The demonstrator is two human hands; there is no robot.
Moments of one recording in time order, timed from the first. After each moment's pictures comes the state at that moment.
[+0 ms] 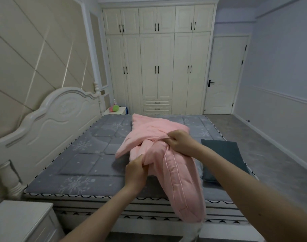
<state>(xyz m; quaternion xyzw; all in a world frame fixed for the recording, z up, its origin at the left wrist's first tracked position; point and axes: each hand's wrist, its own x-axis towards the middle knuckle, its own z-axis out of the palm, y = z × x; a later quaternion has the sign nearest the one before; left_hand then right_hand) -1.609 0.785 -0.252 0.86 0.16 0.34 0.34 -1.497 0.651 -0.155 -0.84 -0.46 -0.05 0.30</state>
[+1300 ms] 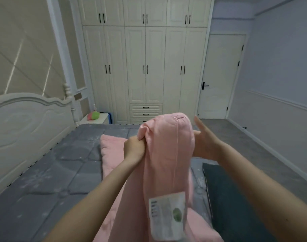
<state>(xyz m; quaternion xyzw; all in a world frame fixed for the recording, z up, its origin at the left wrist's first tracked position) -1.122 0.971 -0.194 0.84 0.24 0.27 0.40 -1.080 0.758 -0.130 -0.67 -0.21 0.30 0.65</state>
